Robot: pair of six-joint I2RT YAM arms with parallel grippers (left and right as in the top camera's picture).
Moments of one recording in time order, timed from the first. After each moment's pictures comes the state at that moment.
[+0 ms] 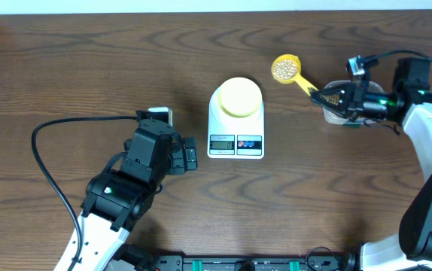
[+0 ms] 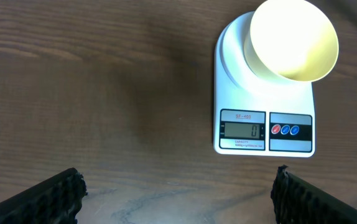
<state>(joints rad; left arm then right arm) -0.44 0.98 0.91 -0.81 -0.16 -0.41 -0.18 1.69 1.17 -0.65 -1.41 0.24</state>
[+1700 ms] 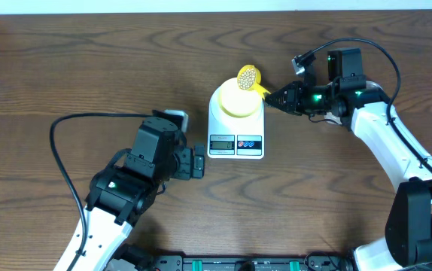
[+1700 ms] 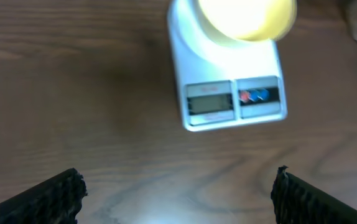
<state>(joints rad) -0.44 1.01 0.91 -0.81 0.04 -0.26 0.16 1.69 1.17 -0.40 -0.86 0.42</state>
